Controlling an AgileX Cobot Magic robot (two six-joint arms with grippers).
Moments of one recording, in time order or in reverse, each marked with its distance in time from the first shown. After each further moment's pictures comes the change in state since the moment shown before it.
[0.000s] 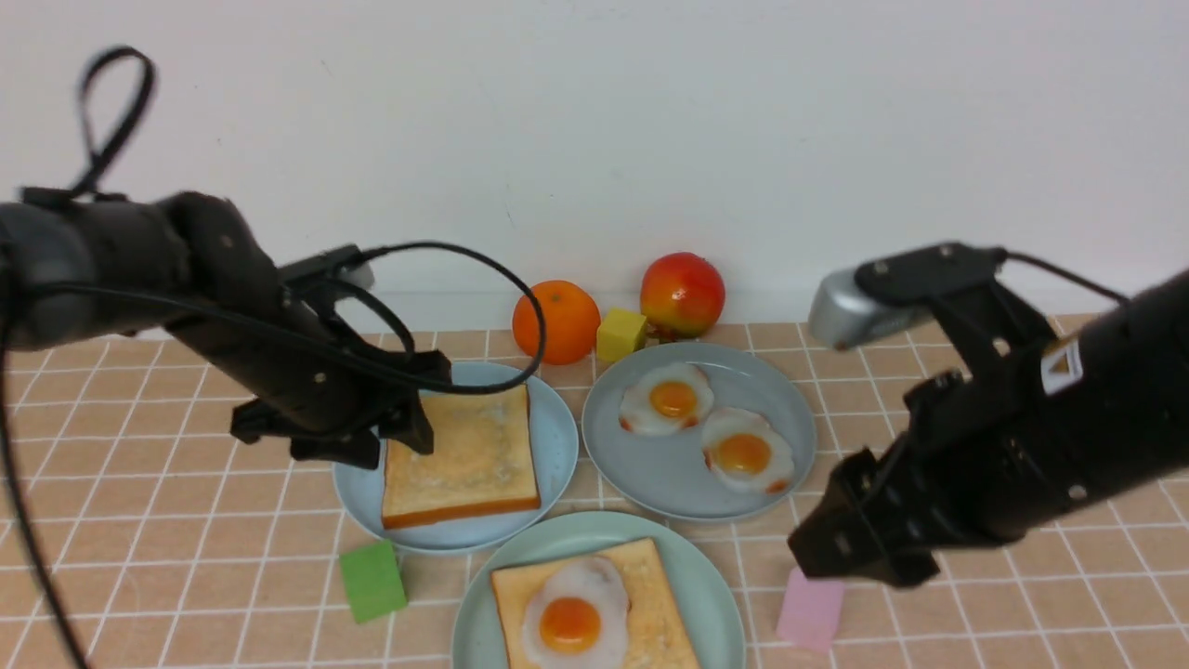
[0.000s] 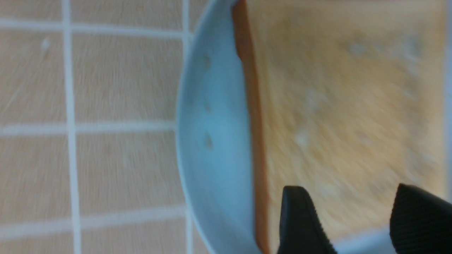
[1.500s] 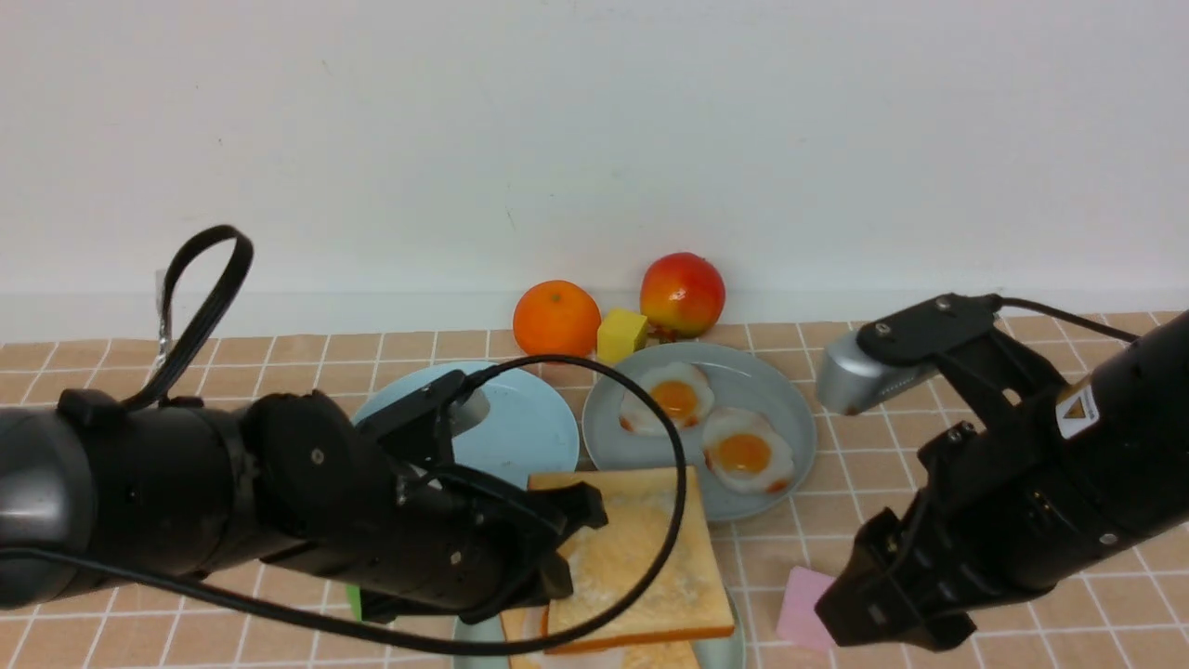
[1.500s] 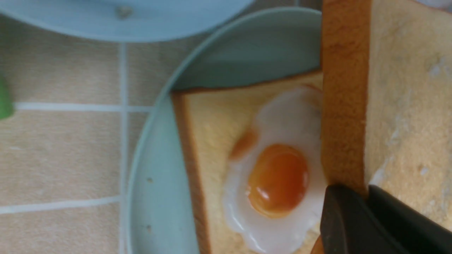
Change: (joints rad) right arm 0.001 -0.010 0.017 -0.010 0.082 -0.049; left arm -0.387 -0.318 0.452 -0.318 -0.357 -0.134
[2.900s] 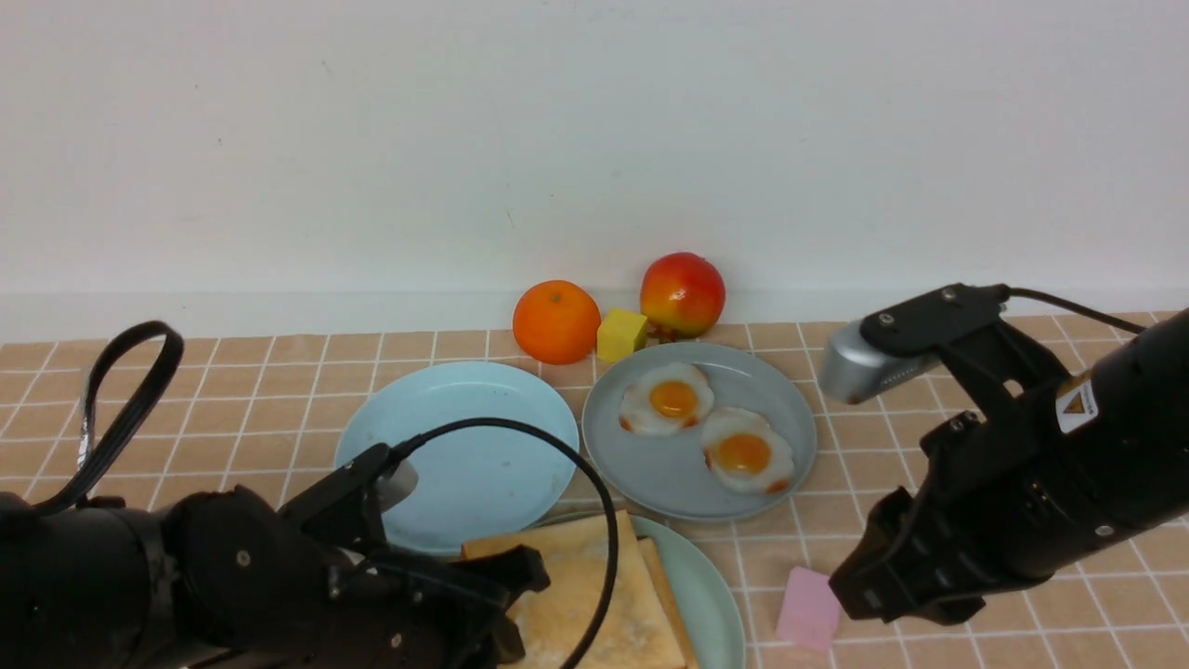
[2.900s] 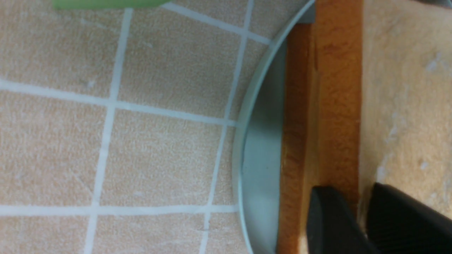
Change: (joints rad) right arm 0.000 0.000 0.000 -0.029 -0.031 0.027; left arm -0.004 -0.088 0.190 -0.059 -0.084 -0.031
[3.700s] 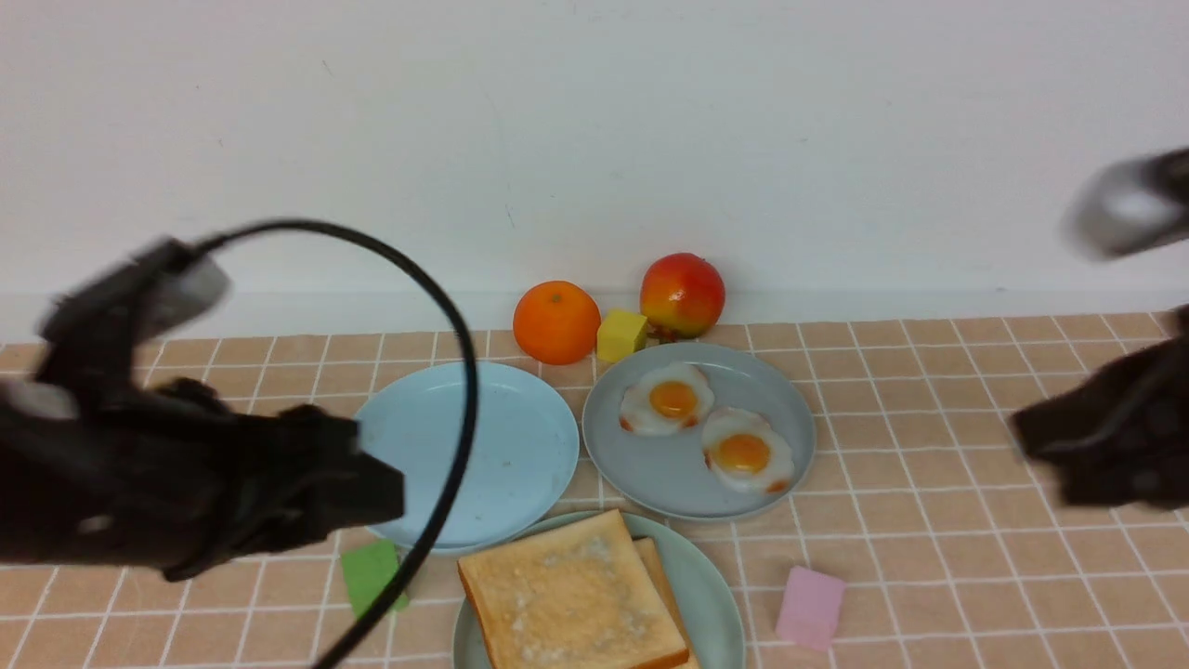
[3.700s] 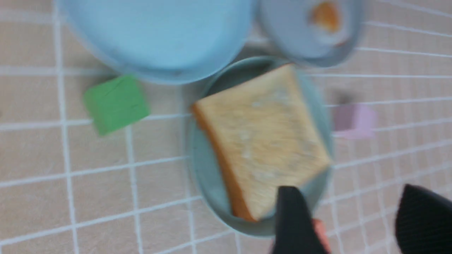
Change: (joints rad) right arm 0.000 -0.391 0.027 -0.339 -0.102 0.413; left arm 0.277 -0.526 -0.154 0.220 0.532 0.170
